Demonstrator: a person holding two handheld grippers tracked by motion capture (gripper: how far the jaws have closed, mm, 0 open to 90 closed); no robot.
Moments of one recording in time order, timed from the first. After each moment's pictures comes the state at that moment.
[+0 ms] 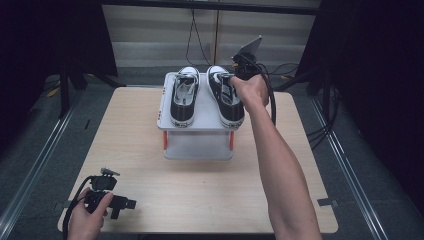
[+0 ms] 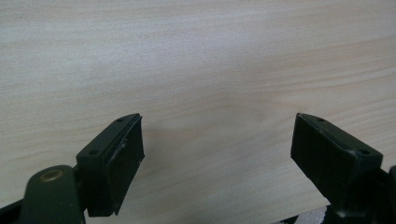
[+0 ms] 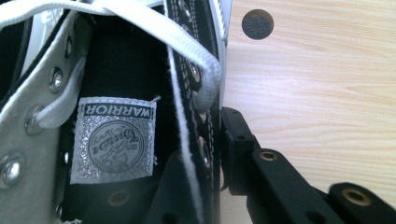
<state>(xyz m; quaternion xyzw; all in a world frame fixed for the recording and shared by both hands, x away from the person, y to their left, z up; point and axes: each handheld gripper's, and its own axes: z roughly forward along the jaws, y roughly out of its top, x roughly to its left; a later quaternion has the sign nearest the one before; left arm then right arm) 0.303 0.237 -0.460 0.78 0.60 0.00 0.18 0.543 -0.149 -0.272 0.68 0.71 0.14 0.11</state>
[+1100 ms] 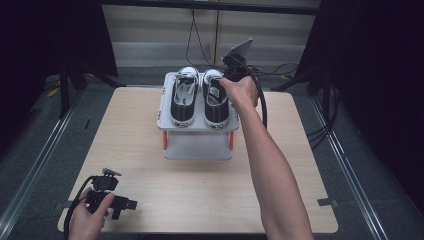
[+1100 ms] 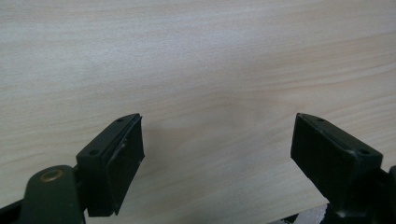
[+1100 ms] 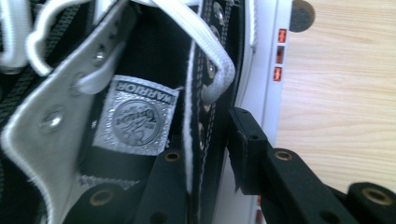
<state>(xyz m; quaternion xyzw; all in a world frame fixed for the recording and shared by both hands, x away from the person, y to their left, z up) 0.304 0.234 -0.461 0.78 0.60 0.00 0.18 0.538 -0.123 -0.274 0.68 0.71 0.16 0.08</state>
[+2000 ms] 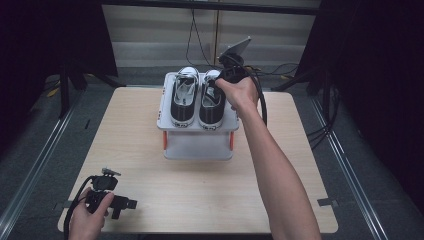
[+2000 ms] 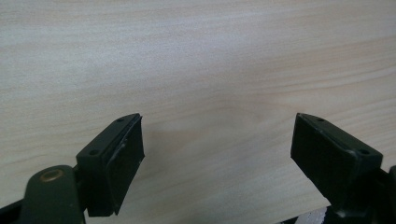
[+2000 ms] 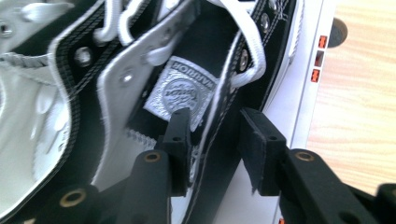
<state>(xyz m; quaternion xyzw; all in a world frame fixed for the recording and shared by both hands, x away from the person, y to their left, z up) 0.304 0.235 -0.461 0.78 0.60 0.00 0.18 0.518 -0.114 -0.262 0.63 0.74 0.21 0.07</state>
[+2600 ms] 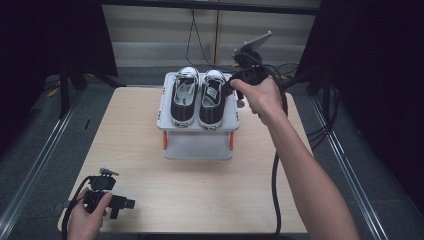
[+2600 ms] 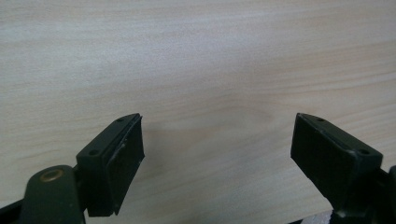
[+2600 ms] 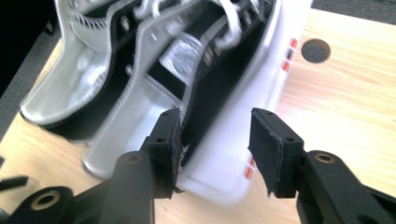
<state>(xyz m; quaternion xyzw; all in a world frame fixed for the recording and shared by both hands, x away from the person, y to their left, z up) 0.304 0.240 -0.461 0.77 0.61 0.01 0.18 0.473 -0.145 -0.228 0.58 0.77 0.25 0.09</state>
